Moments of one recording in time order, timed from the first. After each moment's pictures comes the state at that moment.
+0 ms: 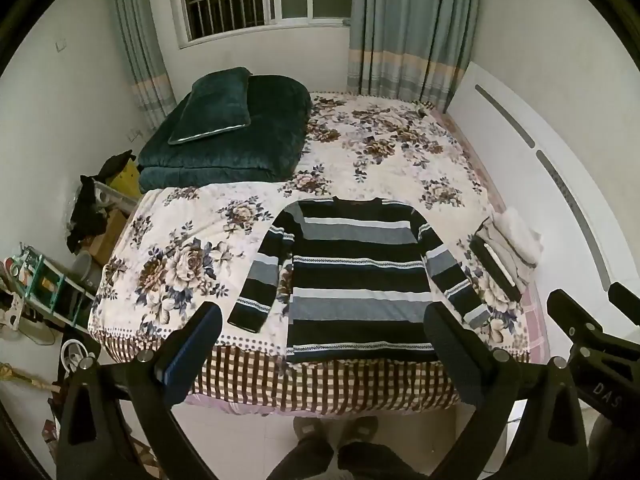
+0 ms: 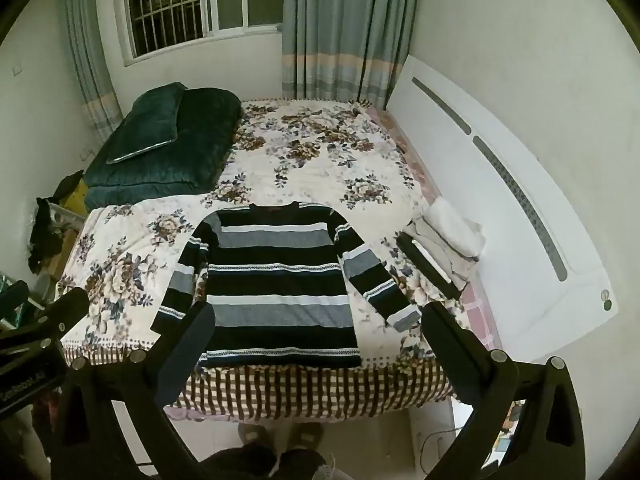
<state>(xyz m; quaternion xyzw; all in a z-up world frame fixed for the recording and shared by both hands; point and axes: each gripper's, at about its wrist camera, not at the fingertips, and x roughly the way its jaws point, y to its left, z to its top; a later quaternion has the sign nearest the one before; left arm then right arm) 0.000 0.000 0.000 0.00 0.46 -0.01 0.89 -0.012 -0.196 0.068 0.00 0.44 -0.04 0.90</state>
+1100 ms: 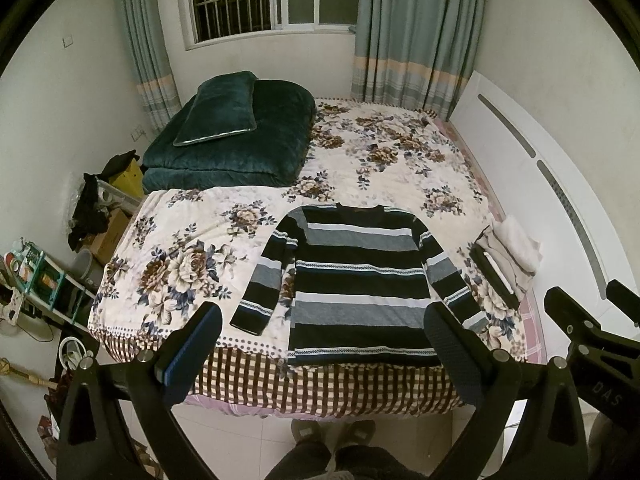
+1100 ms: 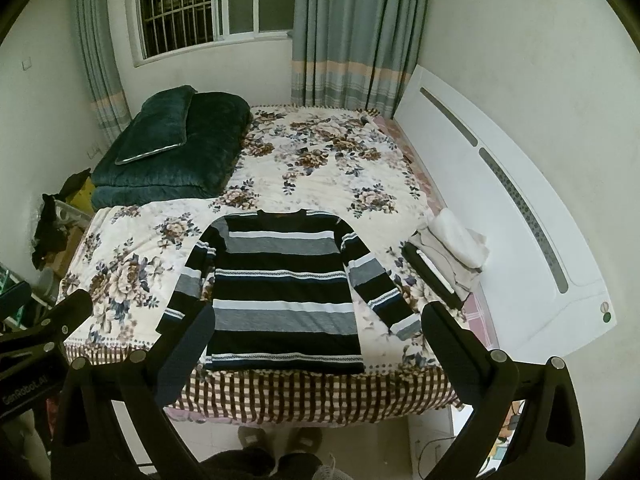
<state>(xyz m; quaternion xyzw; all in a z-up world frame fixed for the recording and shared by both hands) 0.003 0.002 0.007 -0.01 0.46 -0.01 0.89 -0.006 -0.185 0.075 -0.01 0.44 -0.05 0.90</state>
